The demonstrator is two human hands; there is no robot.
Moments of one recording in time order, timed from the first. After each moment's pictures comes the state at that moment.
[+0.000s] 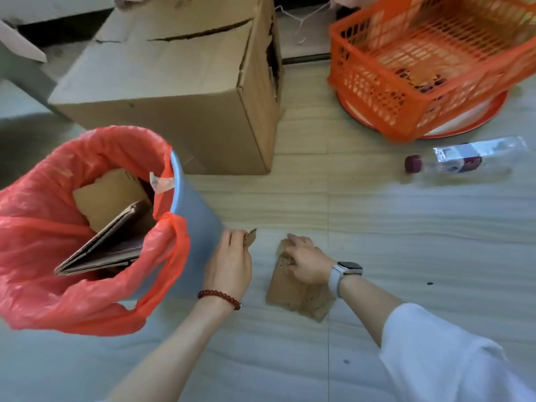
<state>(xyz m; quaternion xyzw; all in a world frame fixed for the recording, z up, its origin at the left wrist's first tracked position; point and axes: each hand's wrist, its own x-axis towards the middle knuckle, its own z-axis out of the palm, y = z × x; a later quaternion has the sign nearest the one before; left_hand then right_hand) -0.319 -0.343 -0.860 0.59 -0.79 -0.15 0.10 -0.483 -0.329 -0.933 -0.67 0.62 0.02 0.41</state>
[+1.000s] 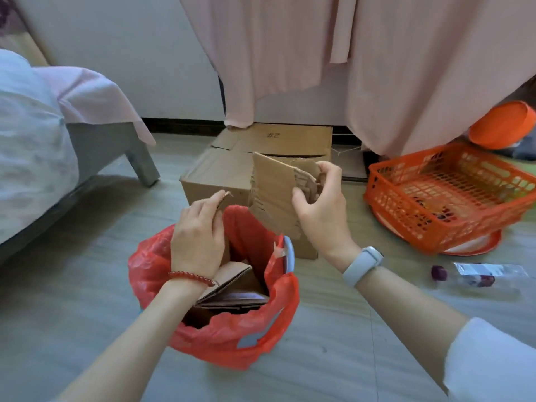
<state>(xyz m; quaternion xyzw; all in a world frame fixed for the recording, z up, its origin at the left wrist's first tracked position) -0.181 -0.421 -0.680 0.52 -0.75 0.02 0.41 -0.367 -0.396 -0.649 -0.54 0.55 -0.61 0.19</state>
